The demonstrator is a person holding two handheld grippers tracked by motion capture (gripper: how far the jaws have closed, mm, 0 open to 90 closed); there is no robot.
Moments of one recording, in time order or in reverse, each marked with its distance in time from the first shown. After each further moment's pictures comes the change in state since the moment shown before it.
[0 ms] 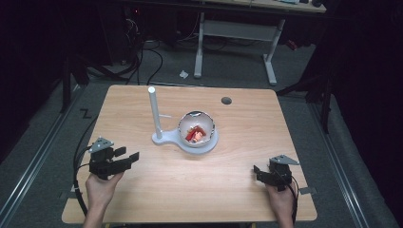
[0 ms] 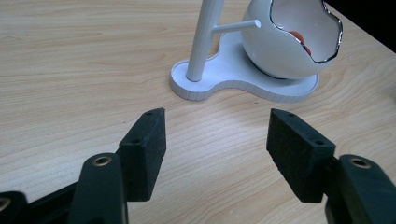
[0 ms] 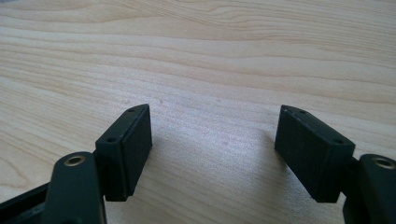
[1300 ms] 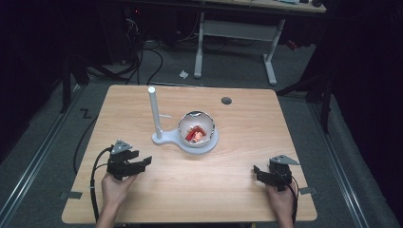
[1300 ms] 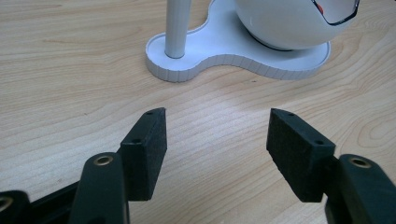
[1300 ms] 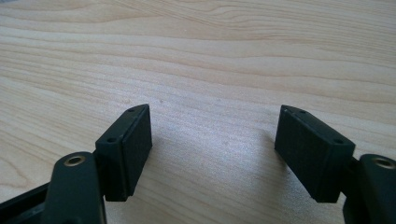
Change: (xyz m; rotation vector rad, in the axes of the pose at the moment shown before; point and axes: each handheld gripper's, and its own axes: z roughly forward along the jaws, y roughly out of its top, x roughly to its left) left arm -0.017 -0.013 0.043 0.076 0.004 0.051; right arm 0.000 0.000 0.000 0.001 0.000 0.002
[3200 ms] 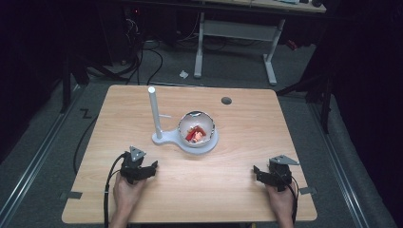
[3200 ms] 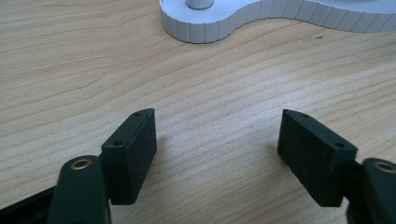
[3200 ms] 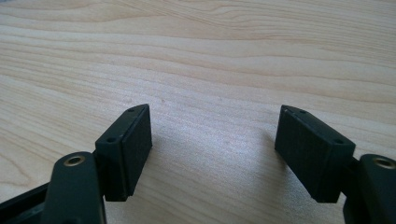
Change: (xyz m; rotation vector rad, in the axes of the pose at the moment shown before) left arm -0.008 -0.029 0.052 0.042 0.190 0.075; right arm 0.000 0.000 0.000 -0.002 0.002 -0.008
